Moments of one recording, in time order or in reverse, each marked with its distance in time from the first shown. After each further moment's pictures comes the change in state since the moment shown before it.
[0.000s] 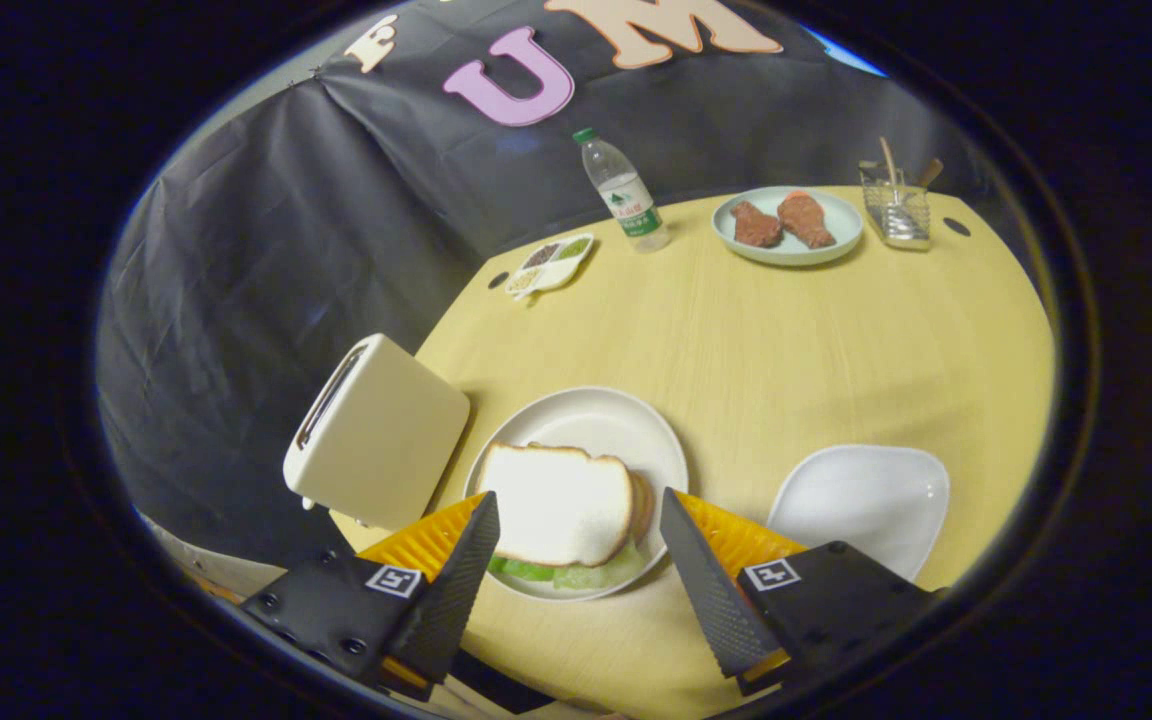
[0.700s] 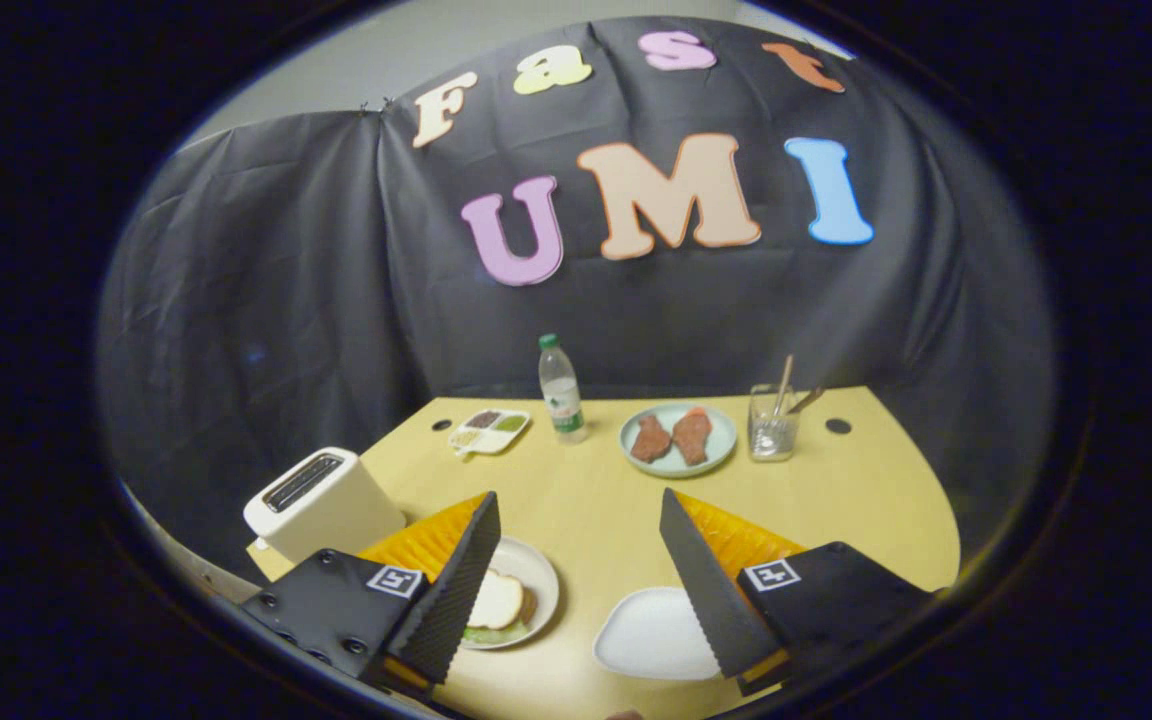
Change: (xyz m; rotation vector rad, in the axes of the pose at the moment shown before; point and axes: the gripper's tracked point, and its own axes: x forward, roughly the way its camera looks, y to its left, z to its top) arm -0.143 -0.023 0.129 -0.216 -0.520 -0.244
